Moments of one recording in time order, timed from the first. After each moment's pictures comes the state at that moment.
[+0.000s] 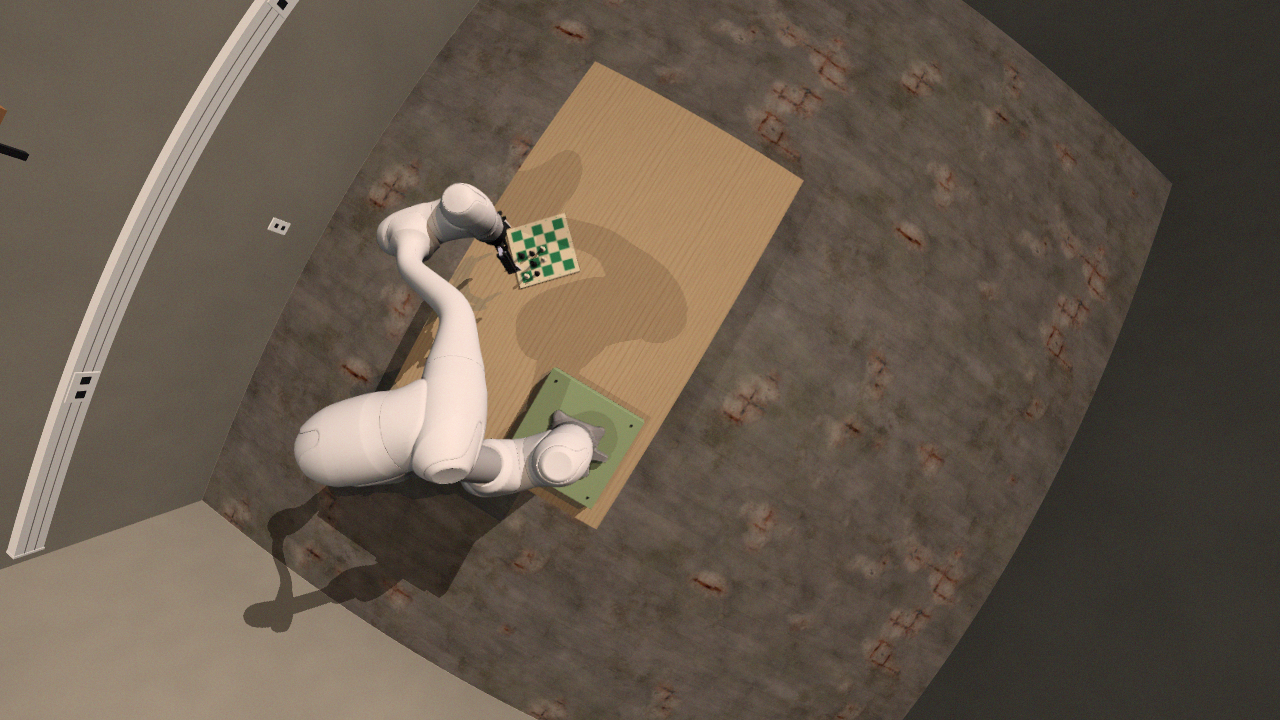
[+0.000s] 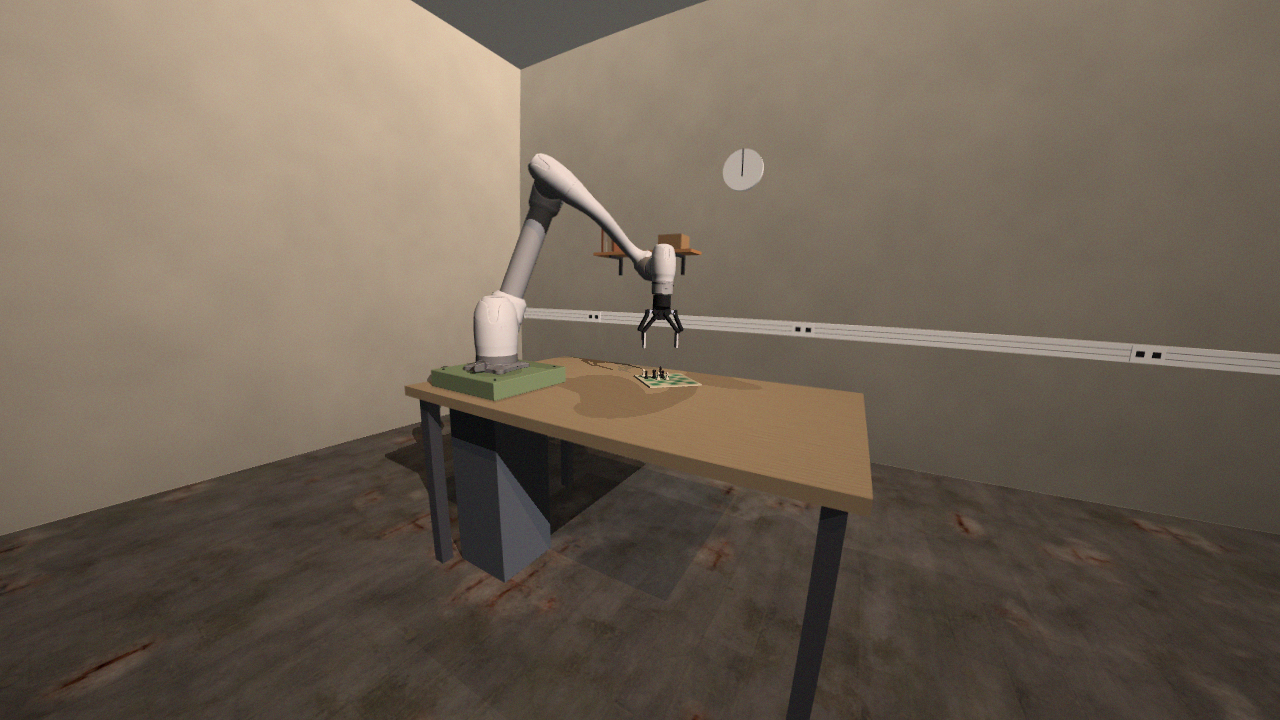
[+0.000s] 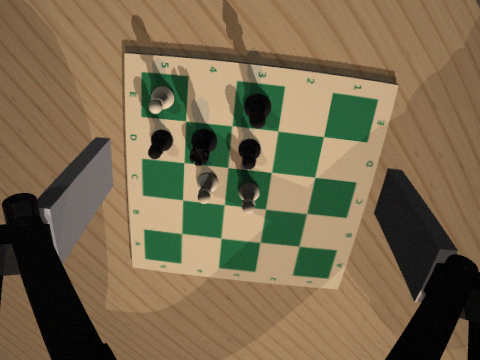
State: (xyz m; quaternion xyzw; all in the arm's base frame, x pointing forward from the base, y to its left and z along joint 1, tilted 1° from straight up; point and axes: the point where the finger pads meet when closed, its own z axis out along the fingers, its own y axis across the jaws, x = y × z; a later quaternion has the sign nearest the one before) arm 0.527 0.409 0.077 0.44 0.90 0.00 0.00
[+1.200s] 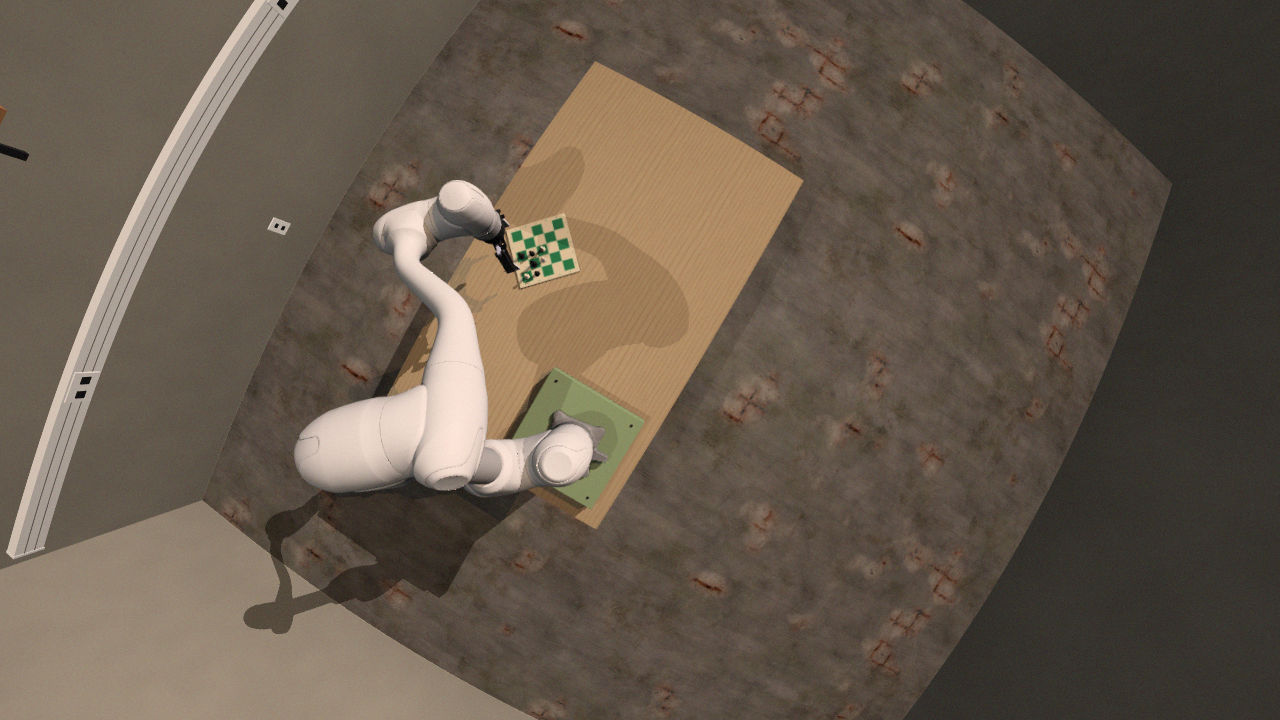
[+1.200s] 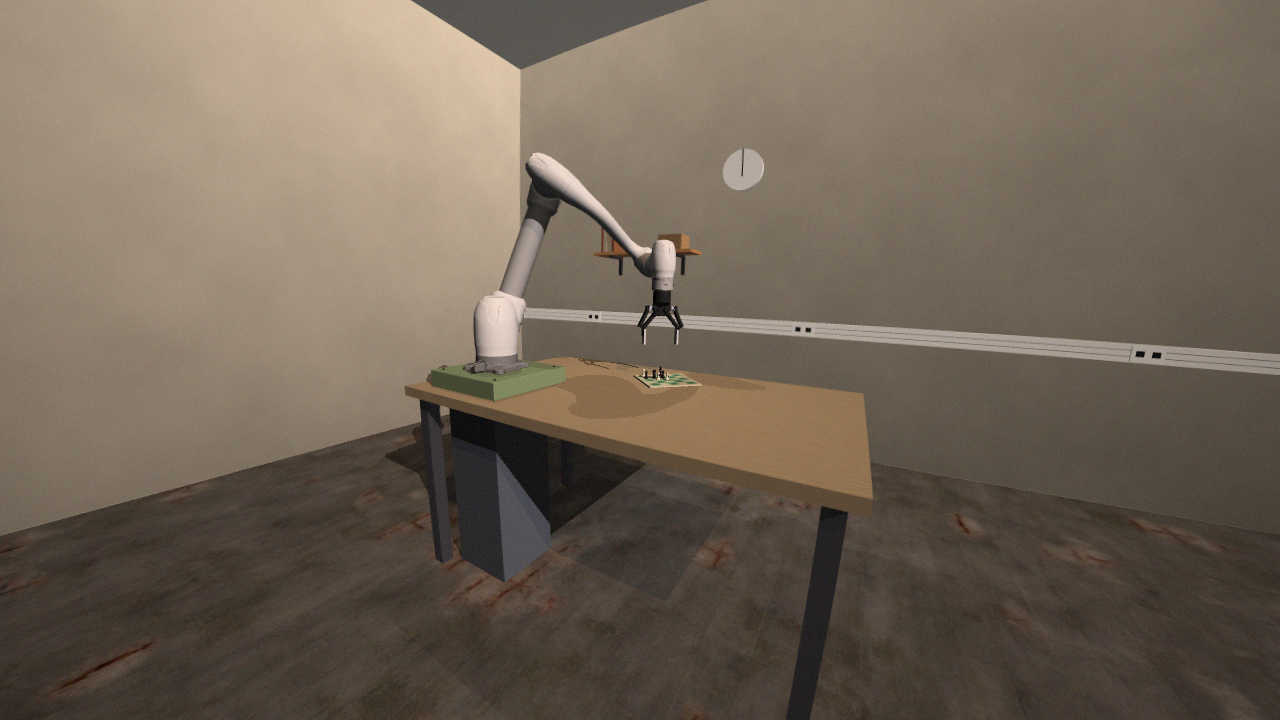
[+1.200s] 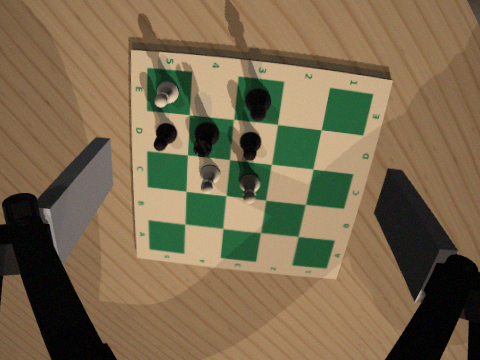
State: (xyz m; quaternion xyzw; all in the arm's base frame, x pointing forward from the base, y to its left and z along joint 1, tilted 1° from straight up) arm 0.526 0.409 0.093 0.44 0.90 0.00 0.00
